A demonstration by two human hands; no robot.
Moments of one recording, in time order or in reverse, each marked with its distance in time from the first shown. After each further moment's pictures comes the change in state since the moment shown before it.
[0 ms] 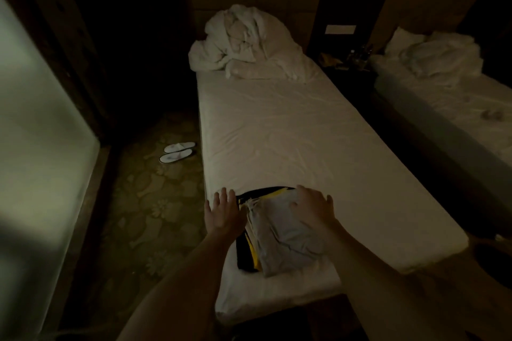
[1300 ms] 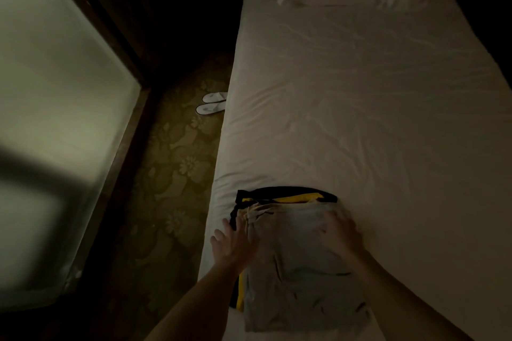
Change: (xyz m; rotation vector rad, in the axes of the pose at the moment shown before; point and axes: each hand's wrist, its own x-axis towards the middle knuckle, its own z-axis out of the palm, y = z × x) left_hand 0.186 0.052 0.210 -0.007 -0.372 -0.499; right_hand 0.302 0.137 0.188 0.004 -0.432 -0.061
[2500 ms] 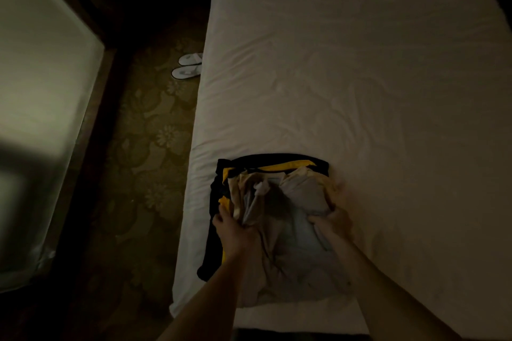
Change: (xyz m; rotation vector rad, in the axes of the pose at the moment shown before) left_hand 0.023 0.025 0.100 -0.911 0.121 -0.155; right_hand 0.018 0.029 0.075 0.668 0.127 0.396
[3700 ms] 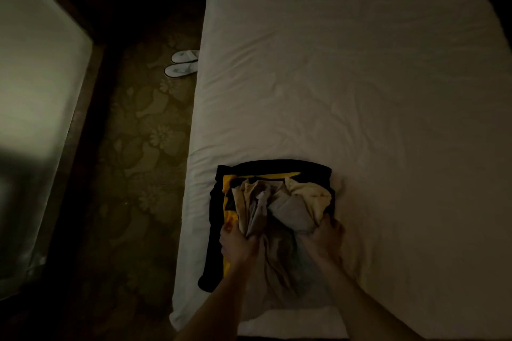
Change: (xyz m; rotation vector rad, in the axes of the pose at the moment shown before) left_hand 0.001 0.003 -0.002 0.177 -0.124 -0.046; right_hand -0.034 -0.008 0.019 -0.181 -0.004 -0.140
